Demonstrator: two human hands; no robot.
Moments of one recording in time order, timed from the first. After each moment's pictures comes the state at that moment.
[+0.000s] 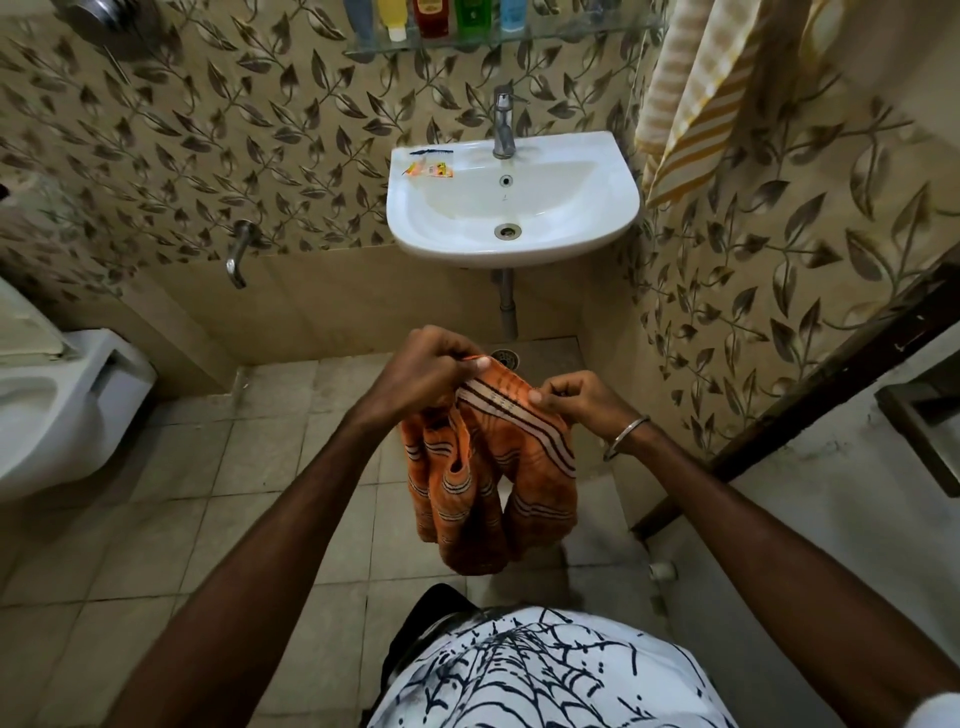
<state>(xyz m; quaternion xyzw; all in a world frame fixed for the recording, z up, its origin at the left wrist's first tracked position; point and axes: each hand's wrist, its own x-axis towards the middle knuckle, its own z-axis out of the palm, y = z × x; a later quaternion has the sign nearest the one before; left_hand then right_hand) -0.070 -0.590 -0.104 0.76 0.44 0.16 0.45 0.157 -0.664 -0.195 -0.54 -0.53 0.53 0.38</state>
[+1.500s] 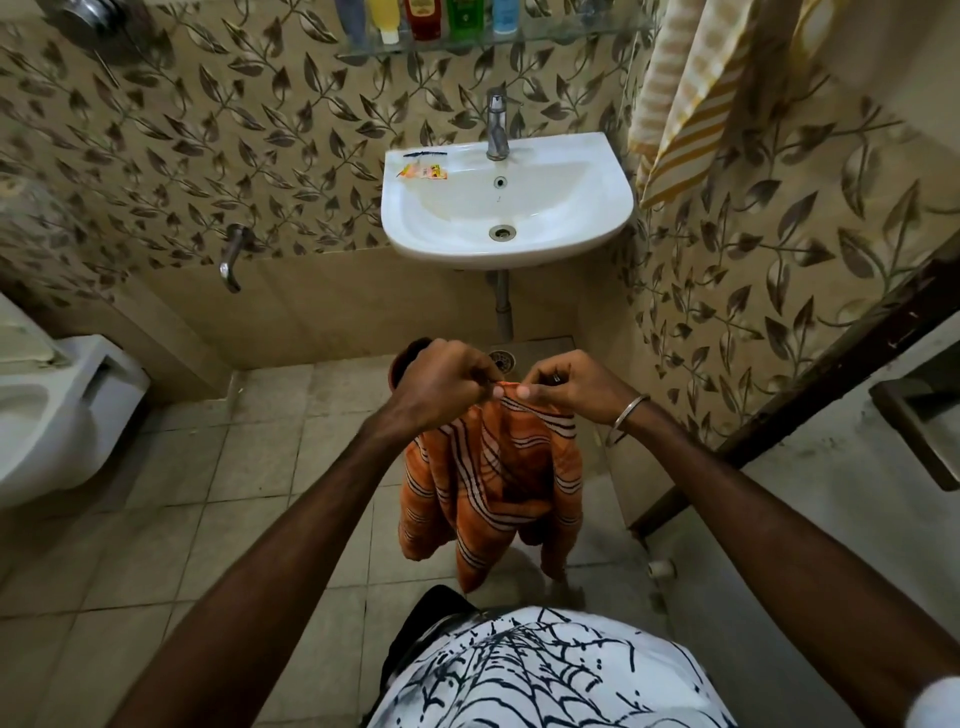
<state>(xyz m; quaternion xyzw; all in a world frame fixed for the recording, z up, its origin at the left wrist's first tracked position) -0.058 -0.594 -0.120 0.86 0.38 0.11 0.32 0.157 -0.654 -0.166 -0.54 -0.63 0.44 0.34</state>
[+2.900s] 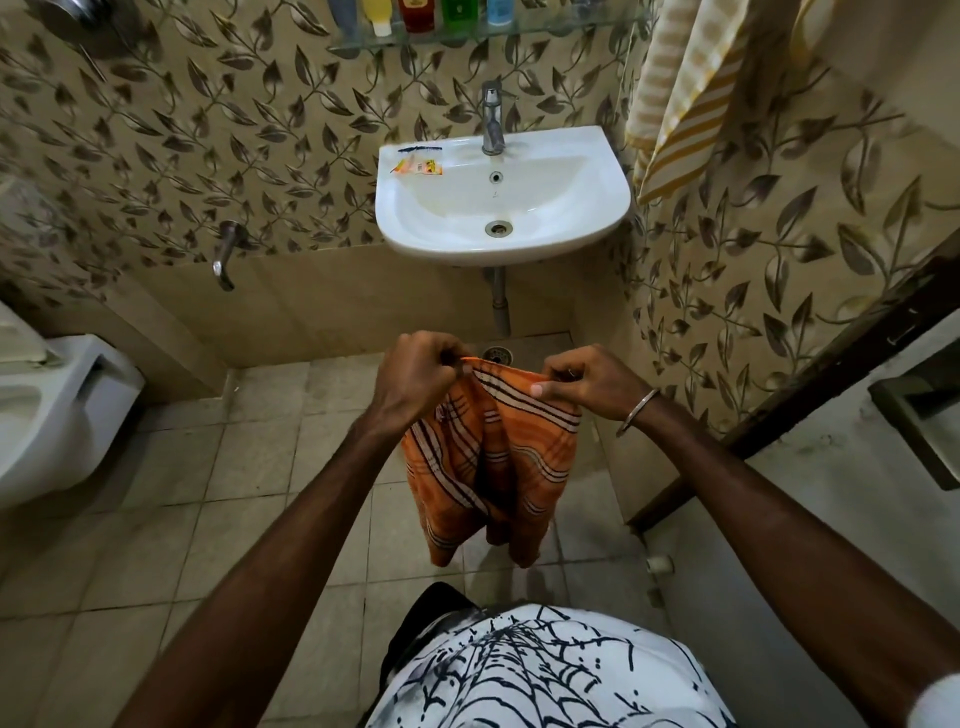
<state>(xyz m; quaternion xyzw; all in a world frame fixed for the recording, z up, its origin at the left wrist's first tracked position) -0.064 -0.578 -0.131 0.81 0.48 0.18 0.30 0.180 -0.651 -0.171 -0.56 -0.69 0.35 0.30</state>
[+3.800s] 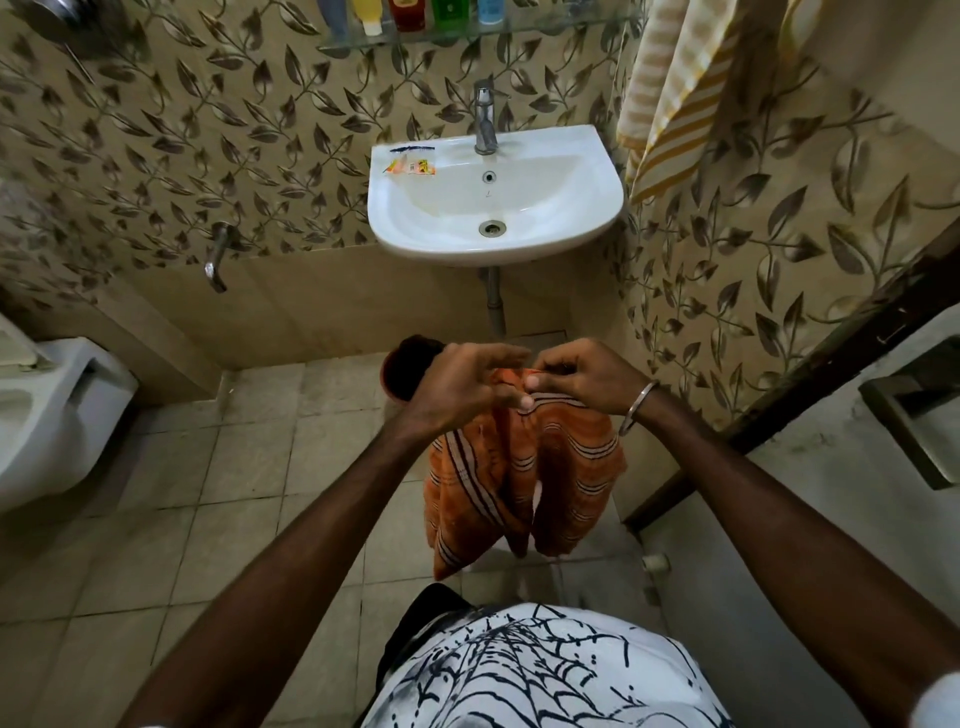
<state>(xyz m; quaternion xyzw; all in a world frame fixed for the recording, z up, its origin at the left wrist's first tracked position) -0.027 -0.598 -0.131 0.85 0.36 0.15 0.37 0.181 -0.651 -0.153 -0.56 -0.69 0.36 0.30</state>
